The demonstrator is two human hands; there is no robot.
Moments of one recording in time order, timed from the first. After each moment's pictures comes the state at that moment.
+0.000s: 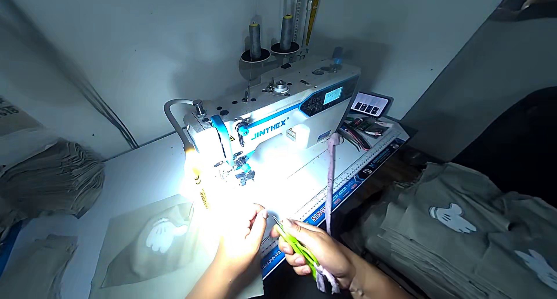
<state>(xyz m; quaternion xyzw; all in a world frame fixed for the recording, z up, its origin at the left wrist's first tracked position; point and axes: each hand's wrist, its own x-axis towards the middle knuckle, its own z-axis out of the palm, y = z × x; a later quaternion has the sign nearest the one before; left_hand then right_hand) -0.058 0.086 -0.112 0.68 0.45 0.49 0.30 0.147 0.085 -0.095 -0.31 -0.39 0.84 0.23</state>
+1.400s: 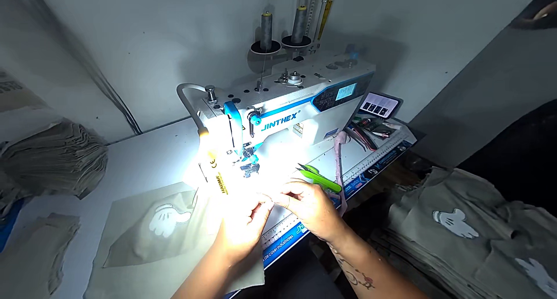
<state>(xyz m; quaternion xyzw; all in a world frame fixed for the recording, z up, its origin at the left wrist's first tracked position) -0.067 0.088 -0.110 0.69 0.43 0.51 0.27 0.123 0.127 -0.094 -0.37 -0.70 0.40 0.45</state>
